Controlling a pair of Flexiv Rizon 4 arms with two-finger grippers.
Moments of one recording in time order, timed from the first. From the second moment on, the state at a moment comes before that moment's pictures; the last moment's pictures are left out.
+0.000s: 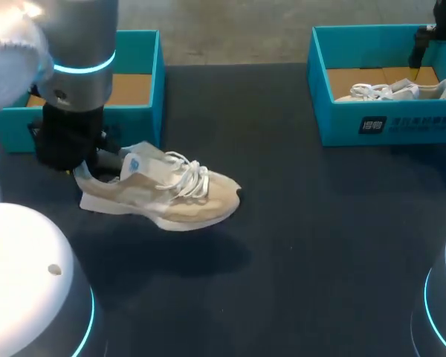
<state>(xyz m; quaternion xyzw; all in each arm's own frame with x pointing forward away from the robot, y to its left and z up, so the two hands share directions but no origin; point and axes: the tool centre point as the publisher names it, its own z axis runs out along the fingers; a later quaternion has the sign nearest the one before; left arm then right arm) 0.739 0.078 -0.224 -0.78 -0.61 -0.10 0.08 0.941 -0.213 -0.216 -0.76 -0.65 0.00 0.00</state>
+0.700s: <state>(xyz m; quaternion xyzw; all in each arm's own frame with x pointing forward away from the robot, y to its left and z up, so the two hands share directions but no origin) 0.717 0.056 -0.239 -0.79 -0.59 -0.15 0.00 0.941 -0.213 -0.216 -0.76 -0.65 0.00 0.00</state>
